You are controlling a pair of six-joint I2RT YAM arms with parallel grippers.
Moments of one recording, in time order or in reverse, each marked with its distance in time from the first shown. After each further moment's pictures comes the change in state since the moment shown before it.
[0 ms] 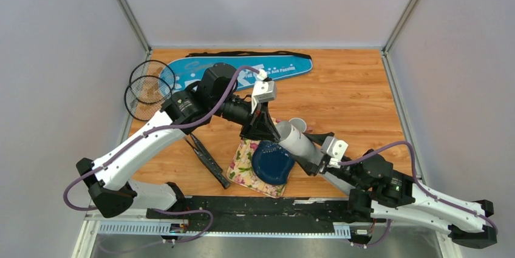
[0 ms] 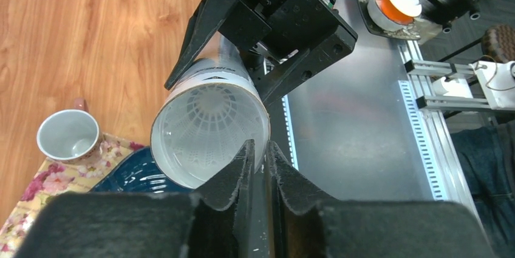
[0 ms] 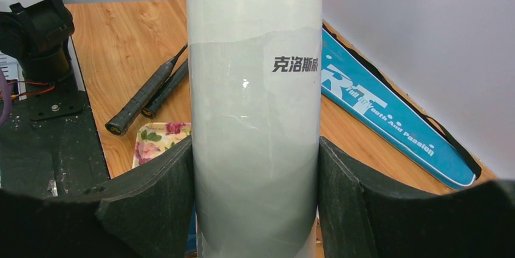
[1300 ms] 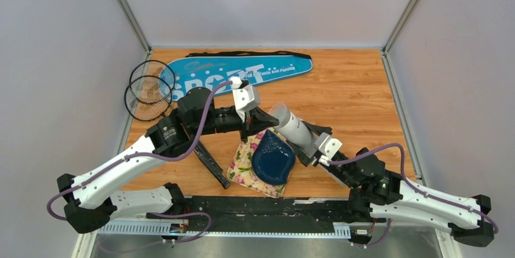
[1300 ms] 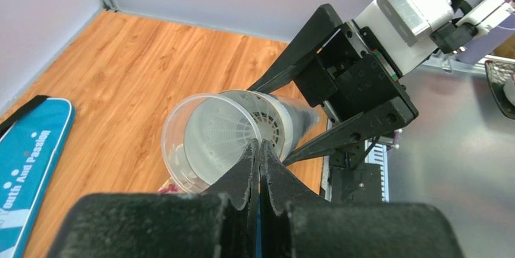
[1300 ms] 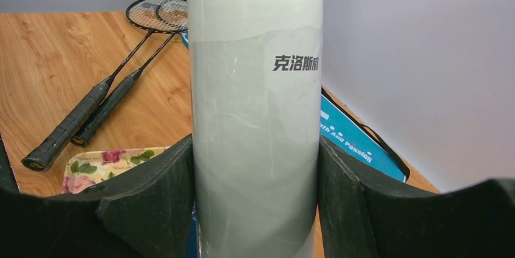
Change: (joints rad) left arm -0.125 -0.241 -0.273 0.409 -0.523 -0.027; right arm -0.001 0.103 -0.042 0.240 0.136 -0.146
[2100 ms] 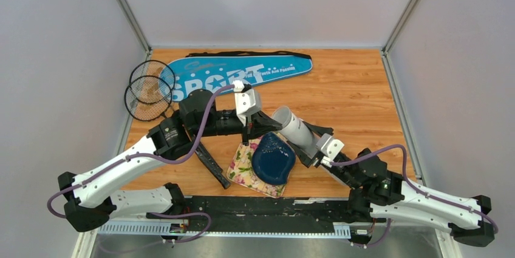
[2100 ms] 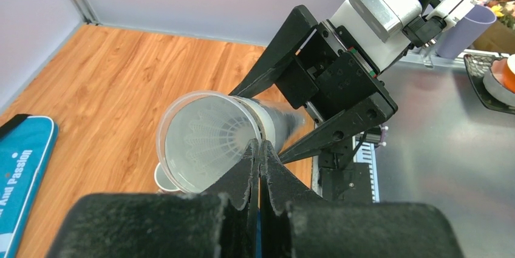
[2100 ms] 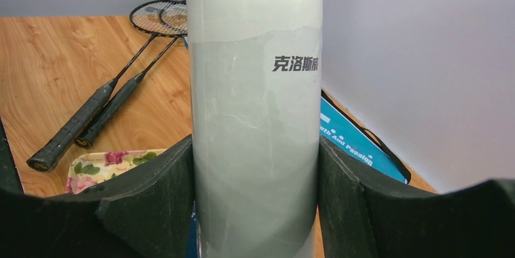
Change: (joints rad) left arm -0.019 0.001 -0.009 0.035 0.055 -0.004; right arm 0.000 -0.017 0.000 -0.003 -0.004 -0.005
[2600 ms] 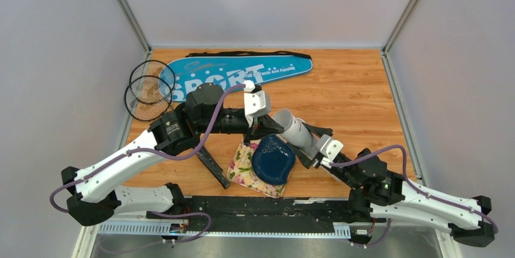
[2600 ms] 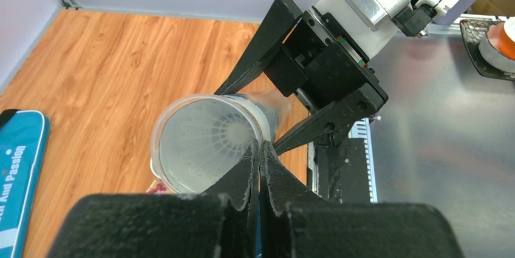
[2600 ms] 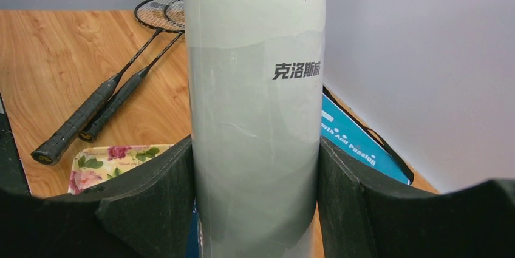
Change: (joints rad) left arm -0.032 0.066 0.124 -0.165 0.012 0.076; right arm 0.000 -0.005 0.000 -0.021 -0.017 0.000
